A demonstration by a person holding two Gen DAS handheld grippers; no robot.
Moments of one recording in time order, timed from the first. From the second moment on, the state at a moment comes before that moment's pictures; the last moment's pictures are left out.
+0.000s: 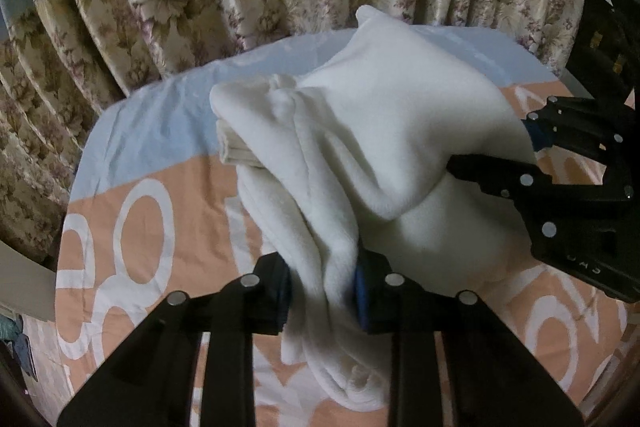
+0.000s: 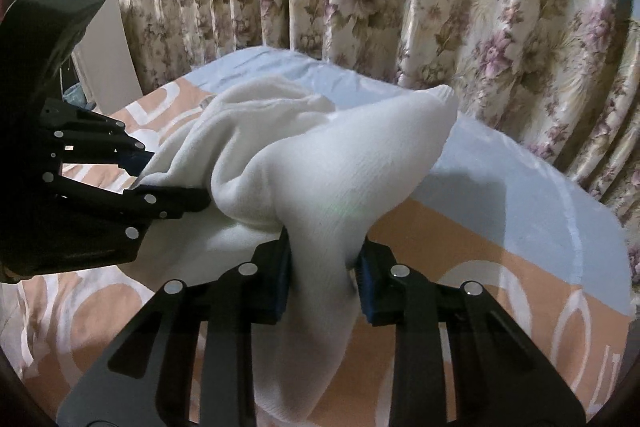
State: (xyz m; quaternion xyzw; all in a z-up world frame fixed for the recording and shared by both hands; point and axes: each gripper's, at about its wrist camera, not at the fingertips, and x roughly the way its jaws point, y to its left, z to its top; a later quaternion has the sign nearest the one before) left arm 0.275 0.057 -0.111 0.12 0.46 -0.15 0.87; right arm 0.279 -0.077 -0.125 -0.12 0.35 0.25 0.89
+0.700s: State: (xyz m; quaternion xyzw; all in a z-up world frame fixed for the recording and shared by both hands) left arm 0.199 -0.061 -0.170 0.12 0.49 -0.19 0.84; right arm 0.198 -0.196 -0.189 -0.08 0.43 0.21 0.87
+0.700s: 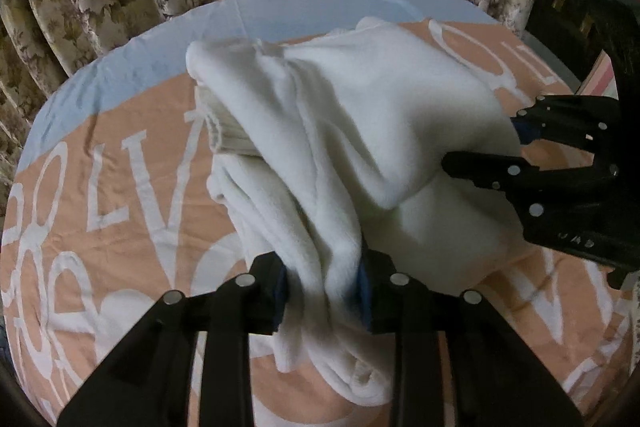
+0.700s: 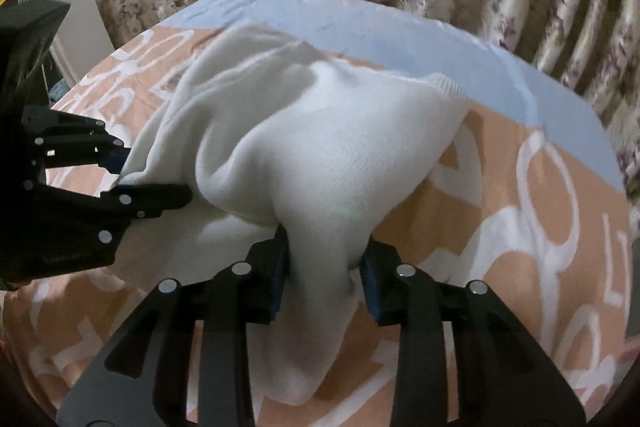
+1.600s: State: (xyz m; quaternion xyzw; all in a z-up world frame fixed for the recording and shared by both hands) left arm 0.200 -0.019 -0.156 0.11 0.47 -0.11 0.87; right arm 0.232 -0.224 -0.165 -0.02 0.42 0.12 0.90
